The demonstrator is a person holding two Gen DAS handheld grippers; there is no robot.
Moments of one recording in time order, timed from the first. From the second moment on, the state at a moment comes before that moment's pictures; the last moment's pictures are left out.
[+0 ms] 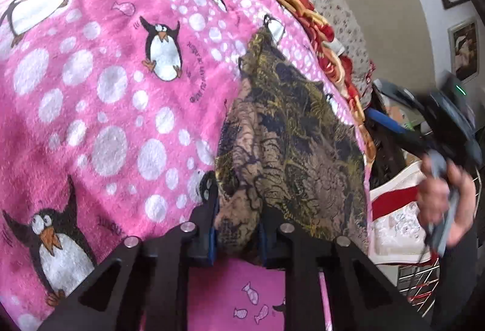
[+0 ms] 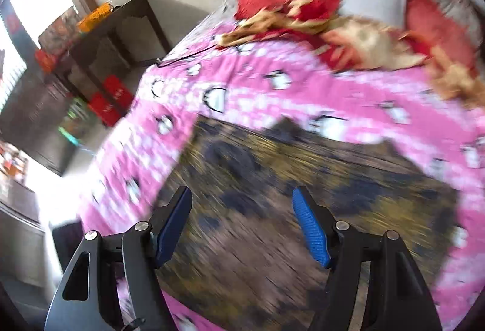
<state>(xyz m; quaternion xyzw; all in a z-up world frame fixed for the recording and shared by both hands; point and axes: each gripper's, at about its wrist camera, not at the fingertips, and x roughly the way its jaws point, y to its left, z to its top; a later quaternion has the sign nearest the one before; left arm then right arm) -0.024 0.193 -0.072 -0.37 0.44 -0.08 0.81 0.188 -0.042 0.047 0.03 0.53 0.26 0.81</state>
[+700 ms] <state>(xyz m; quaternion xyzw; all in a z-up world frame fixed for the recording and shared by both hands) -0.030 0.058 0.045 -0.10 0.27 -0.18 0.94 0.262 0.072 0.021 -0.08 0.65 0.25 0.72</state>
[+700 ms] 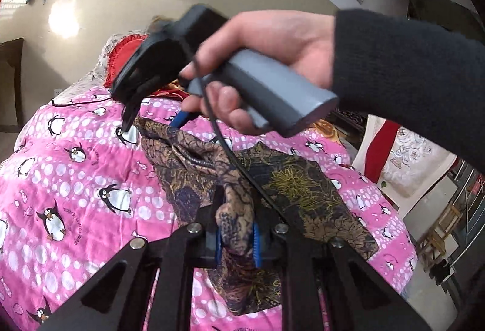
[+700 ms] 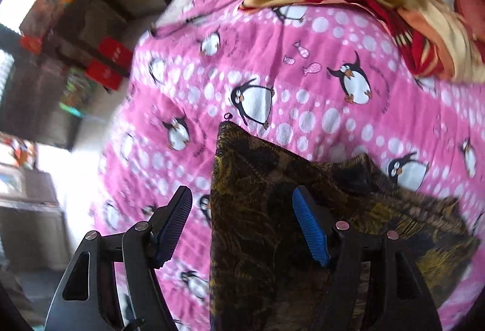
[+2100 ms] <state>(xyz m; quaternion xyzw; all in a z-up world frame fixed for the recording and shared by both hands) -0.062 -0.137 0.026 0.03 0.35 -0.31 0.88 0.188 -0.339 0.058 0.08 0.48 0.14 0.86</state>
